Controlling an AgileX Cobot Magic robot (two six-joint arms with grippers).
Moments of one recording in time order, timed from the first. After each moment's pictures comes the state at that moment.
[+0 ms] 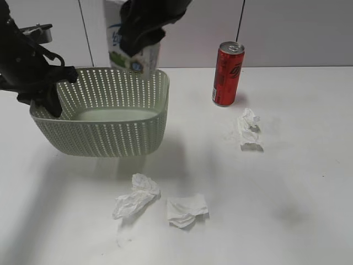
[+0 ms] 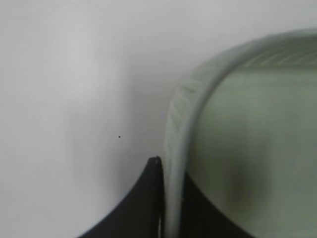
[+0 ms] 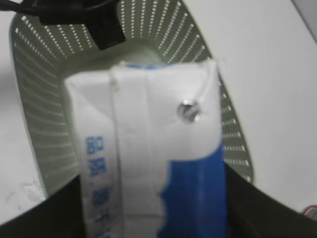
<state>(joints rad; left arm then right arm) -0.19 1.86 -1.37 -0.21 1.00 0.03 0.77 1.99 -1.90 0.21 0.96 -0.46</state>
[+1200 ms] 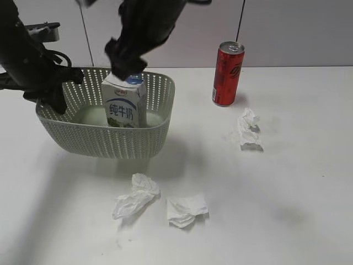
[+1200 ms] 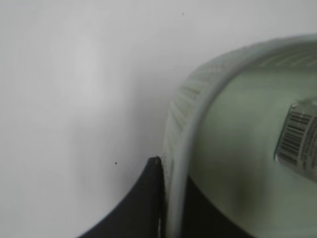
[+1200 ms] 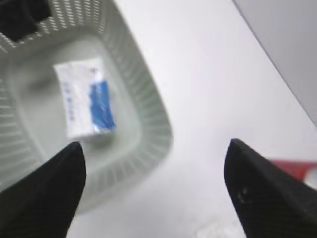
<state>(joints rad) -0.21 1.86 -1.37 -0.19 0.92 0.03 0.73 2.02 -1.96 0.08 0.97 -0.38</state>
